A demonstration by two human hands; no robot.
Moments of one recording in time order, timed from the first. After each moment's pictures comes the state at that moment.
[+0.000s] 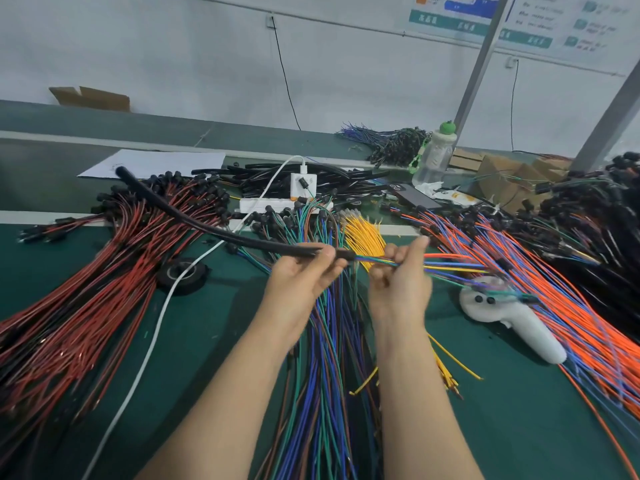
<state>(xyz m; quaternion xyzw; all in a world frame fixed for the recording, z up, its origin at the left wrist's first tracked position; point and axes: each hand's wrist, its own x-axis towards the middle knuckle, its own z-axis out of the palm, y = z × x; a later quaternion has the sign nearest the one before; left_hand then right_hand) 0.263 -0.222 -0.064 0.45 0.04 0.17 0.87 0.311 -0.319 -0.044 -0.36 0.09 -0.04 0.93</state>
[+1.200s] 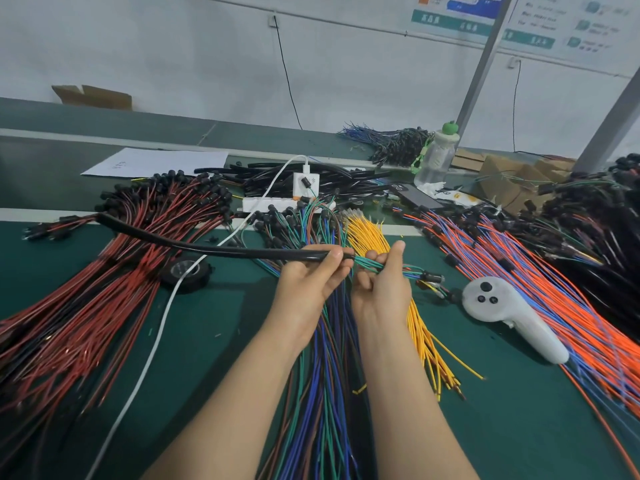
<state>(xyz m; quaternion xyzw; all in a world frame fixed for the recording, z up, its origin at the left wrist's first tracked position) 0.259 -0.229 -0.063 0.46 0.02 0.18 0.87 0.309 -0.300 -0.055 -0.33 0.12 -0.01 0.94</state>
